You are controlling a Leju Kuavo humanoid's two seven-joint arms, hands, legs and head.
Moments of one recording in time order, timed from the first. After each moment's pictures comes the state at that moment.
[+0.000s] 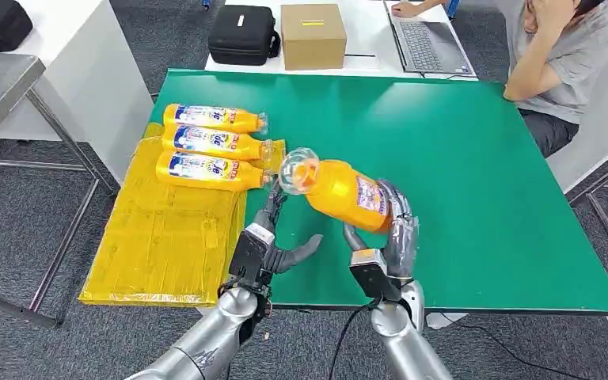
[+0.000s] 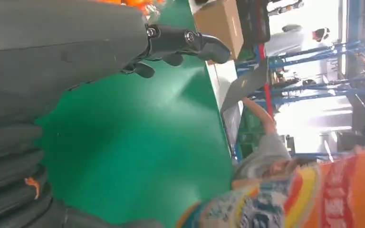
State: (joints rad) left arm -0.46 -0.34 -0.60 -0.68 0.09 0.24 -0.70; right arm -0.21 0.11 0.35 -1.15 0.36 -0.69 -0.70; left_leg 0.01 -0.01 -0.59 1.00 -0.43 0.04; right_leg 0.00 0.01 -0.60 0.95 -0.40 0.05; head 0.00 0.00
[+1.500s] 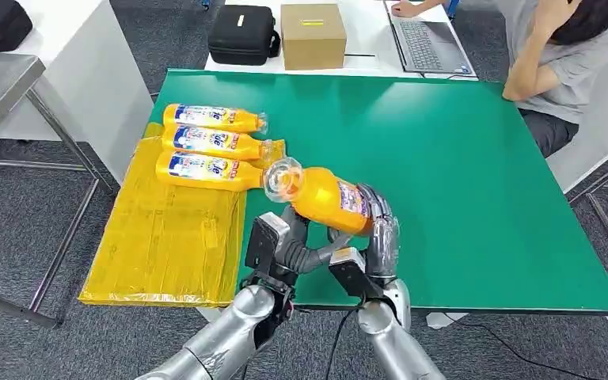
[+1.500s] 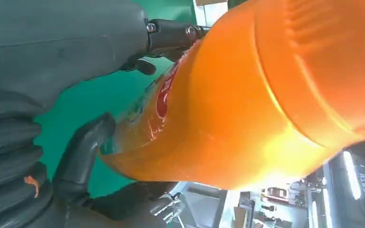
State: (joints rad) left arm -0.48 -0.37 -0.75 -0.79 0.26 0.16 -0.60; right arm -0.27 0.14 0.38 -1.02 0.39 -0.70 -0.70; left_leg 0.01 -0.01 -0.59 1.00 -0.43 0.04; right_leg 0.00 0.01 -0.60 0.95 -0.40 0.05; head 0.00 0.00
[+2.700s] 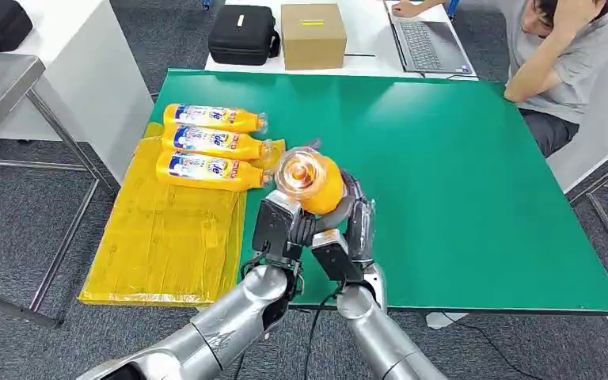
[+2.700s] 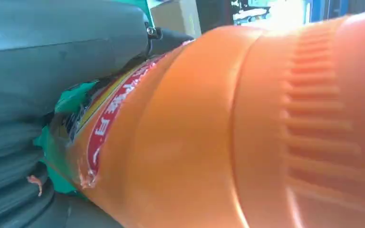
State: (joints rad) left arm -0.62 -0.37 -0.90 -0.79 0.39 0.48 -0.65; right arm -0.37 0.18 0.53 -0.96 0.20 -0.70 -0.70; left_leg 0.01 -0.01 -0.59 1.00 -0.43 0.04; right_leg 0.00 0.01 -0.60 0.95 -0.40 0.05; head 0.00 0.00
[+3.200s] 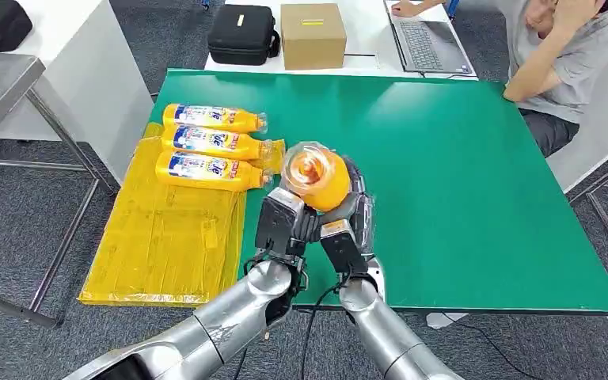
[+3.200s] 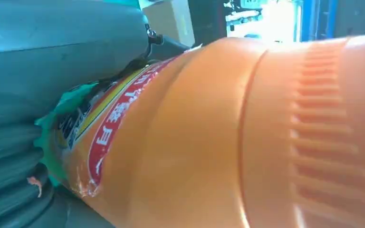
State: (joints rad) left arm -0.66 -0.37 -0.97 -0.77 0.48 0.52 -0.70; right arm -0.40 0.15 0.58 -0.96 0.07 -0.66 -0.70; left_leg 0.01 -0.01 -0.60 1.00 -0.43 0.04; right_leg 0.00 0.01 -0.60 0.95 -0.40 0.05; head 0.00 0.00
